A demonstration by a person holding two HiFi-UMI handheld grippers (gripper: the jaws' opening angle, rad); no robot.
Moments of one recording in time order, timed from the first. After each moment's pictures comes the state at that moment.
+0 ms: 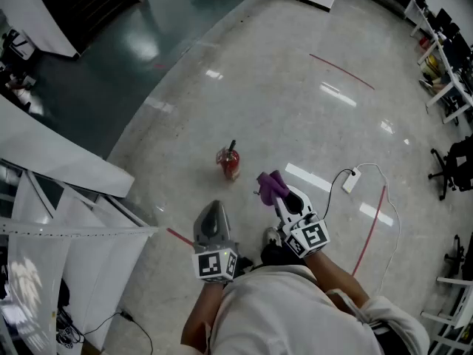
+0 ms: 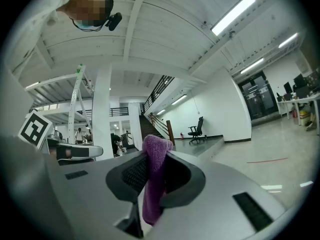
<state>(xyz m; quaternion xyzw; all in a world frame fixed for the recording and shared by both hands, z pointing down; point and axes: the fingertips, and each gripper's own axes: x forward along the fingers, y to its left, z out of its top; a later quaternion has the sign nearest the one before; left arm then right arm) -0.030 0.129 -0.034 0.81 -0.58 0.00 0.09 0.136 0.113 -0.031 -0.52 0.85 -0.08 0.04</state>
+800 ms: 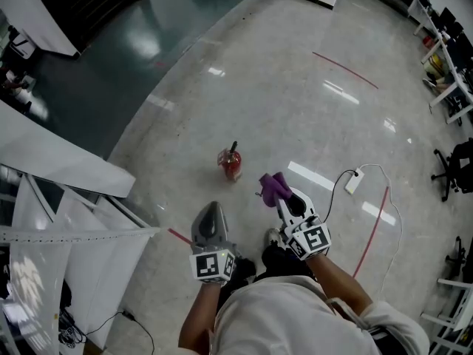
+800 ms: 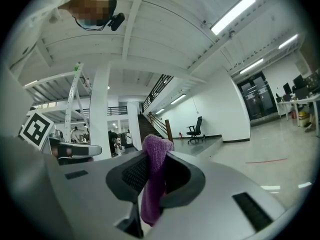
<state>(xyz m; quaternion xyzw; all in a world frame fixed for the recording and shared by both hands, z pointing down) -0.037 0.107 -0.023 0.81 -0.58 0.02 0.09 0.141 0.095 -0.021 -0.52 0.85 -0.08 0.03</state>
